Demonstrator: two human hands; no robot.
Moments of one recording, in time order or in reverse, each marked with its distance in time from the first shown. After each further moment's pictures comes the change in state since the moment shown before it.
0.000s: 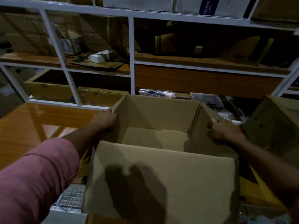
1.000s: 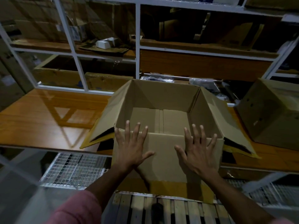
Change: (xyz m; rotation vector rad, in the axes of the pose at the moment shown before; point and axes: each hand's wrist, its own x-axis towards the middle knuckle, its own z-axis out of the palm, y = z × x) left_hand -0.189 0.052 0.170 -0.012 0.457 0.273; right_hand -0.199 -0.101 0.138 0.185 0.408 -0.181
